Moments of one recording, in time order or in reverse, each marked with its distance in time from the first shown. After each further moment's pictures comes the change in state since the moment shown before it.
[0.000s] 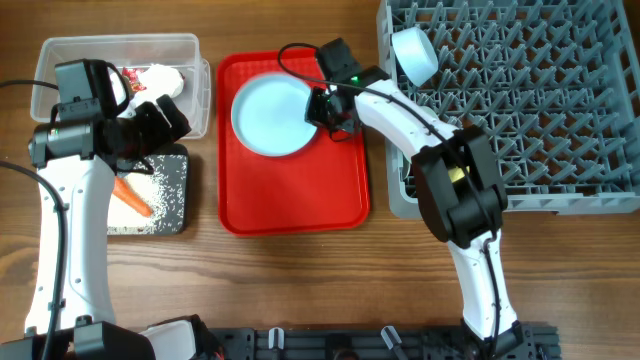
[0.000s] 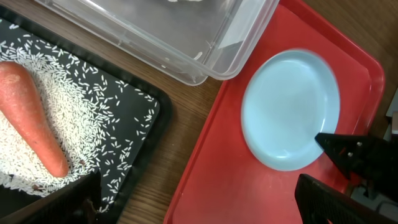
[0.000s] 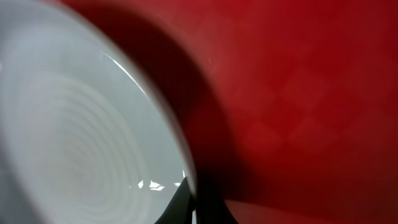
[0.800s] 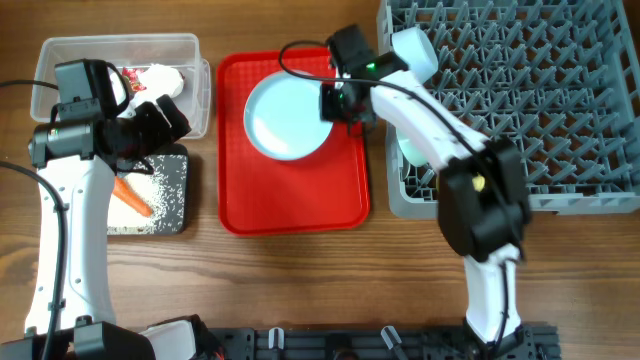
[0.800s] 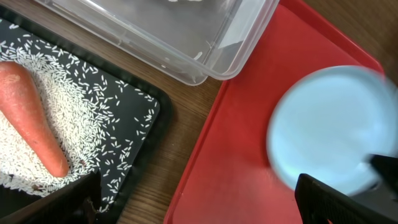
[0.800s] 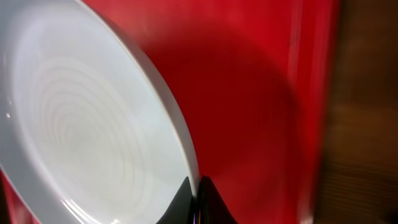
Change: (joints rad) left arm 0.000 0.000 0.000 0.000 0.000 0.000; right arm -0.023 -0.182 0.006 -0.153 0.121 -0.305
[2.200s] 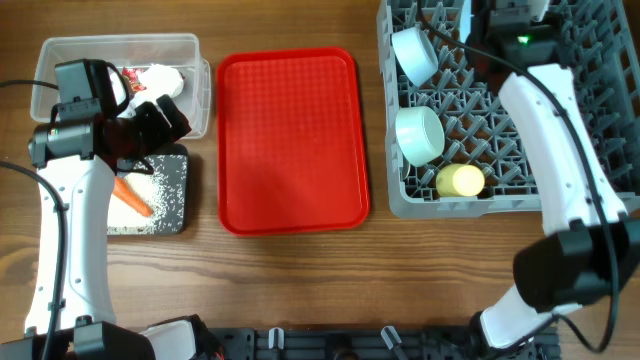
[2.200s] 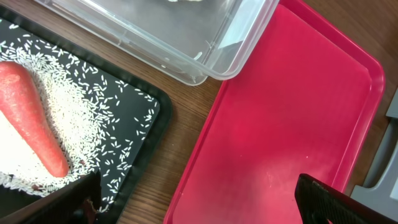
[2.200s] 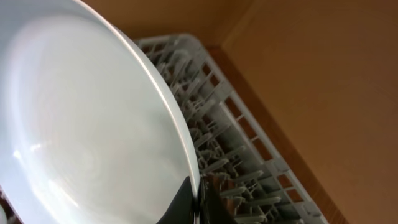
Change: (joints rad) left arm 0.000 0.000 0.000 0.000 0.000 0.000; right arm -0.320 -0.326 -0.026 0.035 0.983 -0.269
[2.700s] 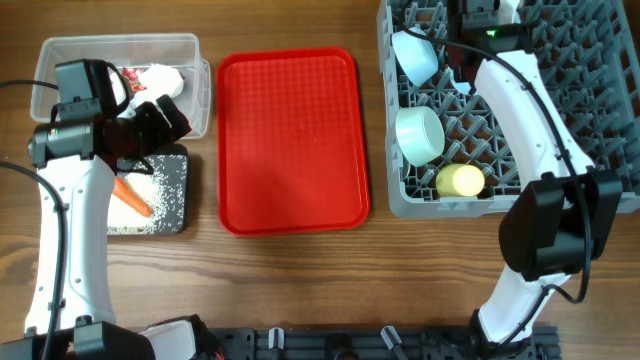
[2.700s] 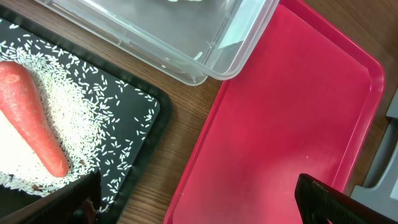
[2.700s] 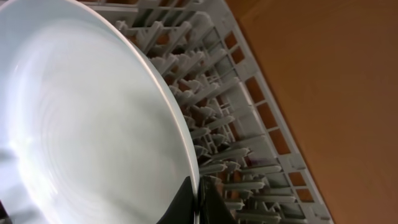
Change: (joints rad) left arm 0.000 0.000 0.000 0.000 0.000 0.000; right arm 0.000 0.151 -0.005 0.010 -0.007 -0.057
